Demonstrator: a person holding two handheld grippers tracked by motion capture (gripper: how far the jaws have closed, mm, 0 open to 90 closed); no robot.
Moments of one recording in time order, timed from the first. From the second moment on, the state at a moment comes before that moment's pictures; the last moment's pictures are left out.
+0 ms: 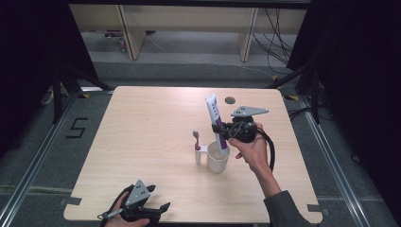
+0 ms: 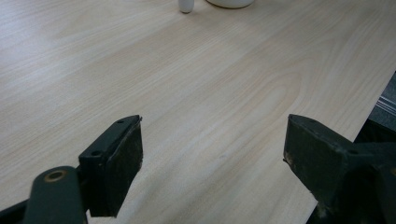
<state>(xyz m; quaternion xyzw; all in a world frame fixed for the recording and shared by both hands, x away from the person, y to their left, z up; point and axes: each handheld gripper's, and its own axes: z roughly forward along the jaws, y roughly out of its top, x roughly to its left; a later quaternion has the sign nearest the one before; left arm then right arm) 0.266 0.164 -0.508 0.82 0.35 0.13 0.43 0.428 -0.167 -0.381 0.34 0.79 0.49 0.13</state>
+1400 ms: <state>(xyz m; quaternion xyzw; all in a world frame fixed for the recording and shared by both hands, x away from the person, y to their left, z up) 0.264 0.162 -0.509 0.82 0.35 0.14 0.43 0.413 -0.159 -0.435 0.33 0.81 0.47 0.13</state>
